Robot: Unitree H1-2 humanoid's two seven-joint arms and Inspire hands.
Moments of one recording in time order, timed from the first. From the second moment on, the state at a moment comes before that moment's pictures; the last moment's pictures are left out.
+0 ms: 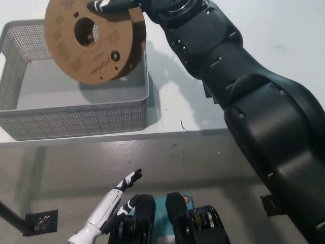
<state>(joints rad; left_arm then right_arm) -0.11 0.22 -0.21 0.31 0.25 -0.43 -0.07 -1.64 0.10 0.10 1.47 -0.06 0.19 0.11</state>
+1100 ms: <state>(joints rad) -0.11 0.22 -0.21 0.29 0.25 -0.43 -0.08 -1.55 0.21 0.42 1.47 -0.29 -0.06 -0.01</state>
